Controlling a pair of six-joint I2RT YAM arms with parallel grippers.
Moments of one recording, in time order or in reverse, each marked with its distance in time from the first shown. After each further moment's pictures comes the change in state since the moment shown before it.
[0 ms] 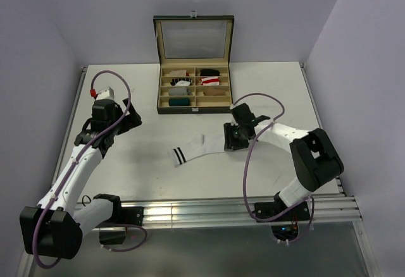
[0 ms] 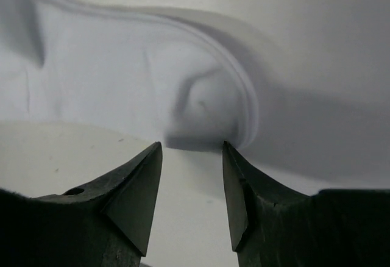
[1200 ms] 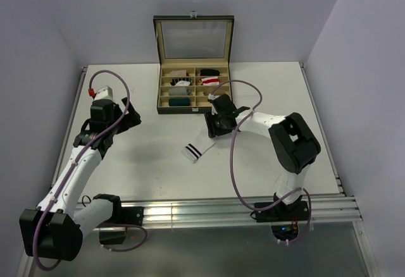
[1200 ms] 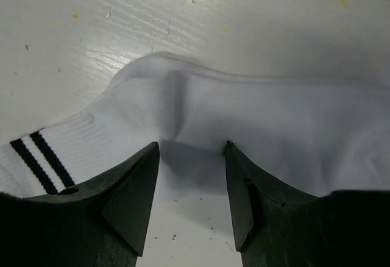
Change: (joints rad) left arm 0.010 -0.015 -0.006 0.023 0.007 0.006; right arm 0.037 0.220 0.217 0.148 0.108 -0.119
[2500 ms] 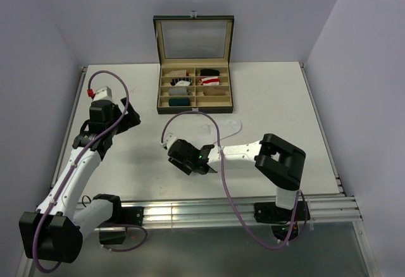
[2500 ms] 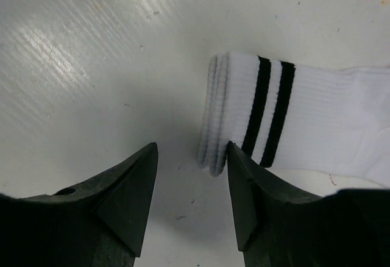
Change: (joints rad) left arm 0.003 -0.017 -0.005 0.000 0.000 0.000; right arm 0.589 0.009 -0.022 0.043 0.389 -0.201
